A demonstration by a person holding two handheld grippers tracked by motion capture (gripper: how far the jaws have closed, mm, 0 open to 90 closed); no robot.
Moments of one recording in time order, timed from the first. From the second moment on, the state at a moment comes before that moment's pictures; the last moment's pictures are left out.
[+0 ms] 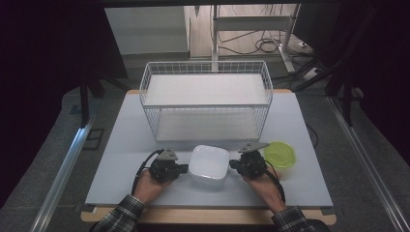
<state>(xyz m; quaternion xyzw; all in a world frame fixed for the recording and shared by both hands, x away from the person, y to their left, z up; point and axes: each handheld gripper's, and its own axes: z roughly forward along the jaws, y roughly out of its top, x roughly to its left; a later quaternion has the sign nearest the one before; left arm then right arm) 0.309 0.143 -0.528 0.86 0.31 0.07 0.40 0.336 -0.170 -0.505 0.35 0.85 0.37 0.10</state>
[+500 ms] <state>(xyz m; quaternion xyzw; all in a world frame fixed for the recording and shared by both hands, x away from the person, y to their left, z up) 0.298 0.142 -0.524 0.87 0.31 0.09 0.38 0.333 -0.166 -0.503 0.34 0.86 0.36 0.11</state>
